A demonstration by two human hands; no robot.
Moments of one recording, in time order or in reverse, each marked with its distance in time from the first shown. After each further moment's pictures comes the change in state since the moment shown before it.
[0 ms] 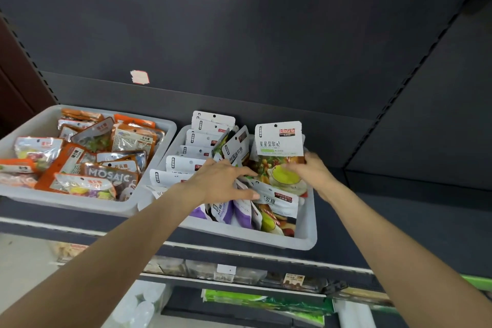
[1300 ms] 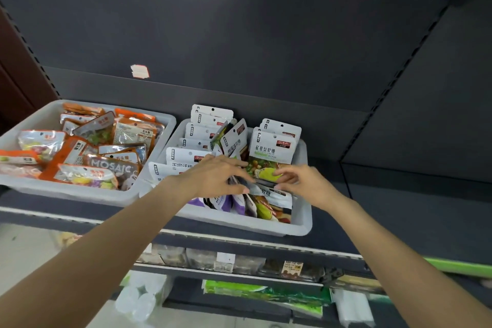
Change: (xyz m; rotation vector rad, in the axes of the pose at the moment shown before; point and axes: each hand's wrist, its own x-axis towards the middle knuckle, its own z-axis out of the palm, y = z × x) left_hand -0.017 -0.002 0.002 0.001 -0.009 0.145; right_hand -0.052 0.014 -0.003 -0.389 -0.245 -0.261
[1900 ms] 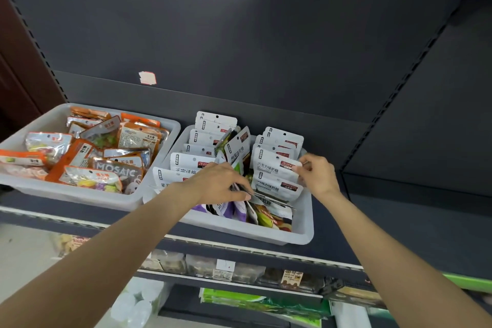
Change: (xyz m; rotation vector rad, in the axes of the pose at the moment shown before) left_hand -0.003 0.001 0.000 -0.073 0.012 -0.028; right_hand 0.024 0.003 -0.010 0.038 0.454 0.167
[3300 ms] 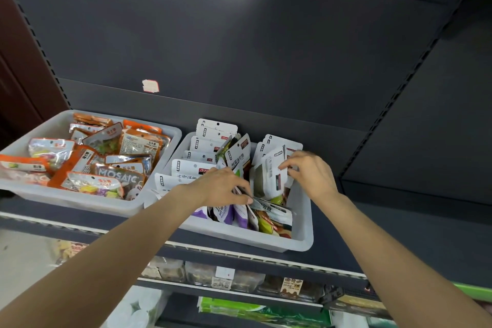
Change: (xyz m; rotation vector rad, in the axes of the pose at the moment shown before) left_hand 0.001 0.005 -0.006 -0.044 -0.022 -0.046; right_hand -0.001 -0.023 -0.008 -0.416 -0.014 -0.392
